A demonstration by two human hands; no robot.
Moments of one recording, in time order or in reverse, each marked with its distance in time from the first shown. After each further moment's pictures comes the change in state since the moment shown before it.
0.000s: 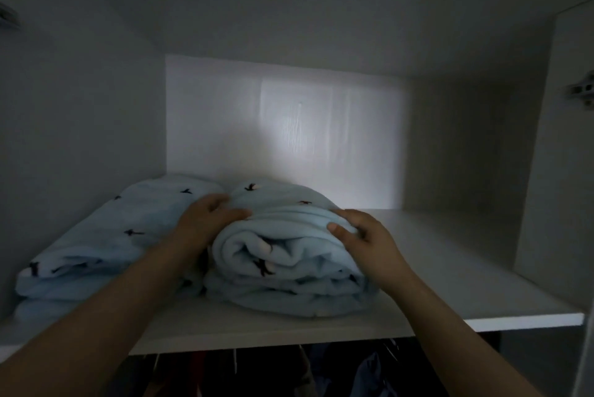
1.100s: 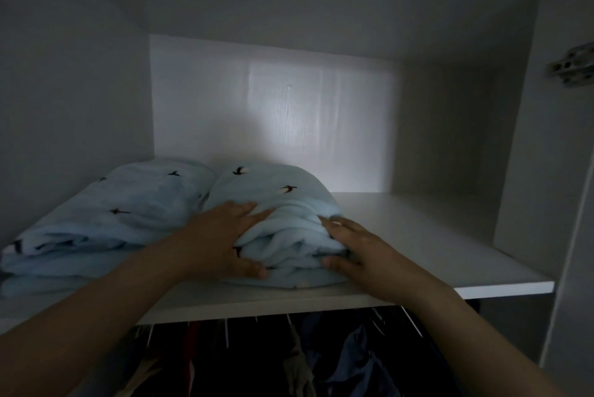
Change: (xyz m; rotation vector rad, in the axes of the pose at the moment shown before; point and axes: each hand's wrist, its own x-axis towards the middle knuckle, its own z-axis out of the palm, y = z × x) left_hand -0.041 -0.006 0.021 1.125 -0.472 0.469; right_hand -0.045 0.013 -0.022 -0.482 -0.368 -0.157
